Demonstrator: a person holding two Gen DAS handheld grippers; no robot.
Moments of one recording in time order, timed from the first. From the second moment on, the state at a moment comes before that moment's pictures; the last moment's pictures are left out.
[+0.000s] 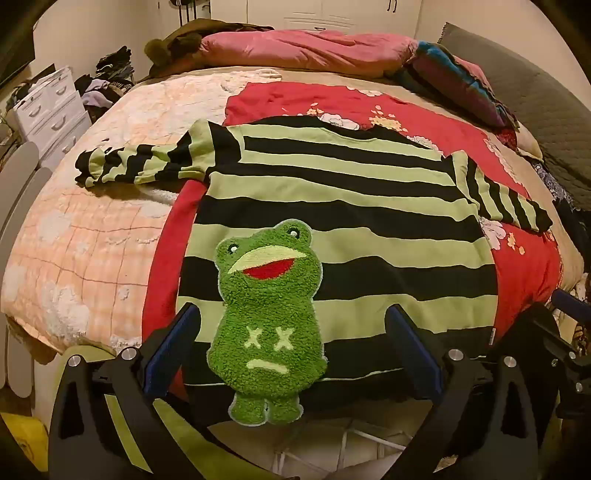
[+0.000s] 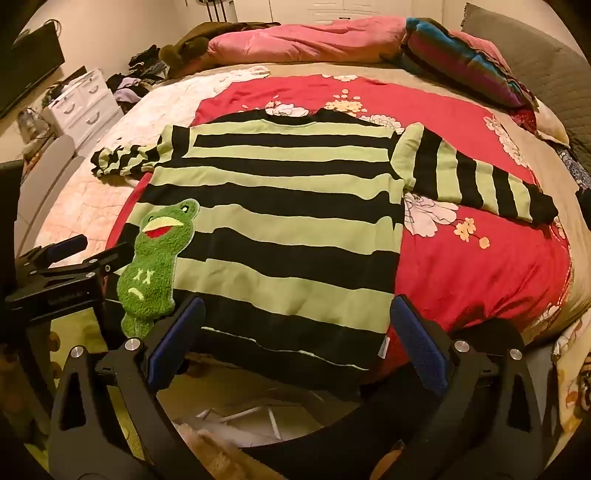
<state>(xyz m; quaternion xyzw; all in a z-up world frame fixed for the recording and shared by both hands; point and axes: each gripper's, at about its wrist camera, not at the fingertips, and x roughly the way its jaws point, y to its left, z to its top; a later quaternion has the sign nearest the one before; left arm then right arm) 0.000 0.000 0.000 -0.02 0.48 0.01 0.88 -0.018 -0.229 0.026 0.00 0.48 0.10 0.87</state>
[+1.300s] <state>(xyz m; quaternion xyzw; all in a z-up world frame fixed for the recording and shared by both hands) 0.000 0.002 0.003 -0.03 0.48 0.01 0.88 -0.019 -0.230 0.023 0.00 0.49 0.11 0.87</state>
